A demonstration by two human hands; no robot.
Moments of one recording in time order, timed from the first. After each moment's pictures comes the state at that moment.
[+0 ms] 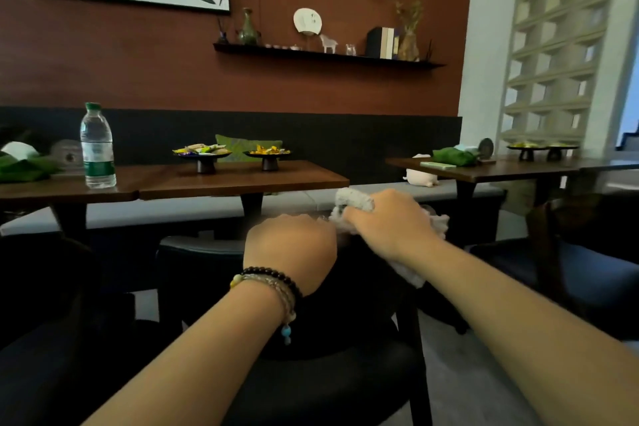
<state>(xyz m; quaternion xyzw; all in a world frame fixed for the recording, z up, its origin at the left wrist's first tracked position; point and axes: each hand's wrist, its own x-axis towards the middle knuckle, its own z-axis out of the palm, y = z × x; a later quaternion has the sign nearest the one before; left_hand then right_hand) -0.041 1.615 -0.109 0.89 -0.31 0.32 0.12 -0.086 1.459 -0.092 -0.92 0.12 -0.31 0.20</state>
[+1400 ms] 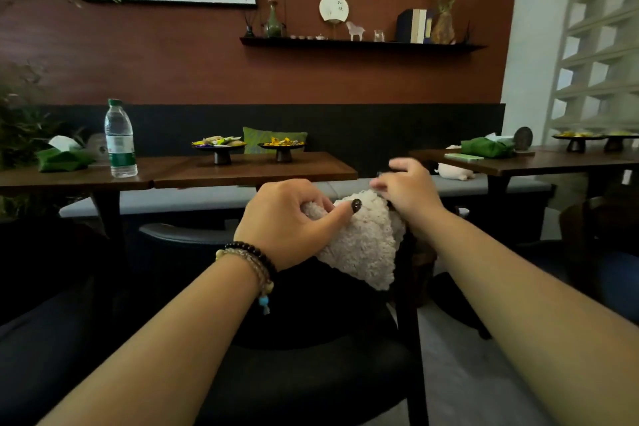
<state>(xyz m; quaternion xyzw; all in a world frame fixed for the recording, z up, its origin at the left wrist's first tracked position) -0.062 1.580 -0.097 0.77 -0.42 0.26 0.40 -0.077 1.386 -0.073 -0.74 0.15 -0.33 0.57</state>
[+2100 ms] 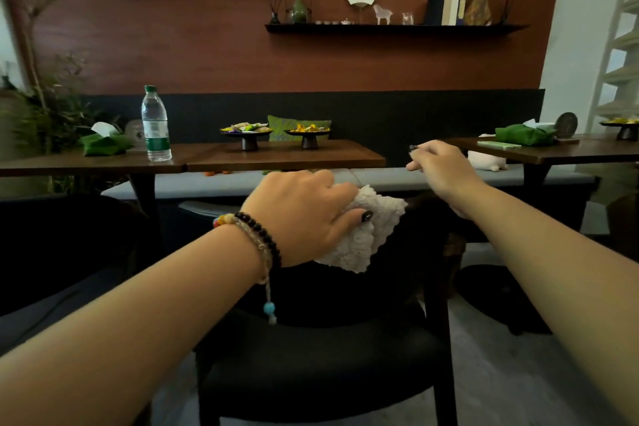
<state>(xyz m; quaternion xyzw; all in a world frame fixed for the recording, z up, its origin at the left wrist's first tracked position) -0.060 1.615 -0.095 0.79 -0.46 0.40 -0.04 -0.061 1.370 -0.082 -0.84 0.13 -0.30 0.42</state>
